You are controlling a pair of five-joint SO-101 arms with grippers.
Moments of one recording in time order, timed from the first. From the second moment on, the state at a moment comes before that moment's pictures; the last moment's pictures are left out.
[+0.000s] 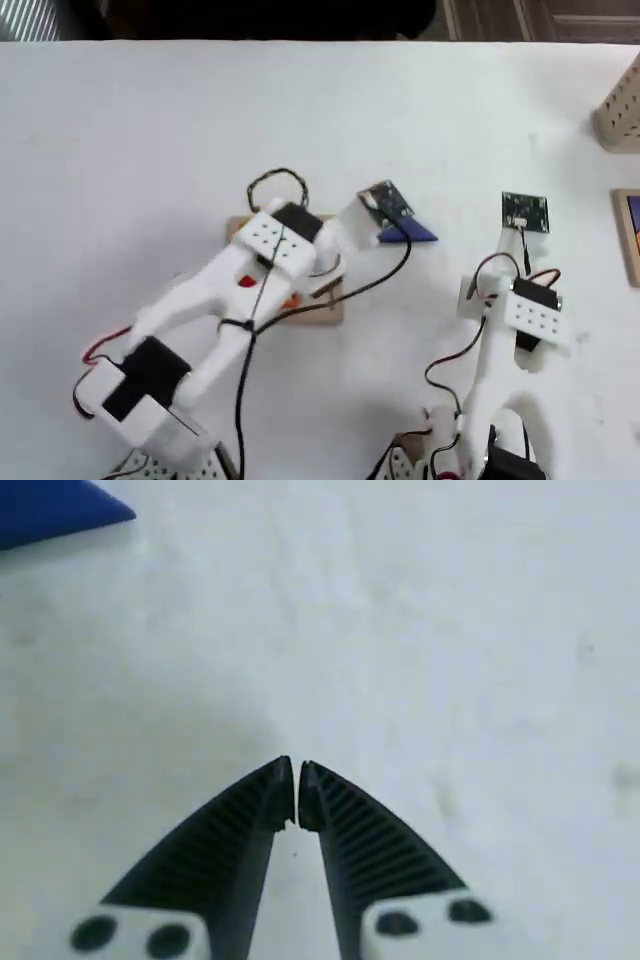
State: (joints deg) left arm 30.0 4.2 20.0 67.0 -21.7; right arm 19.1 -29.3 59.3 48.2 14.1
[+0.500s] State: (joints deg) left arm 30.0 16.3 15.1 67.2 -23.1; right arm 19.1 -29.3 59.3 48.2 14.1
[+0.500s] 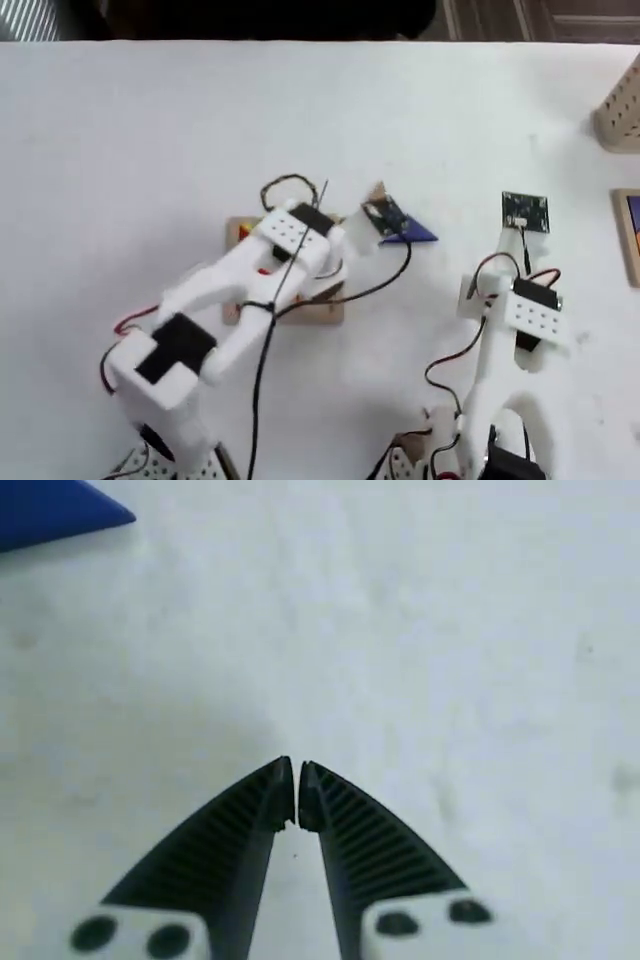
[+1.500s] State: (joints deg) left arm 24.7 23.8 -7.4 75.7 -12.6; right arm 18.7 -29.3 59.3 48.2 14.1
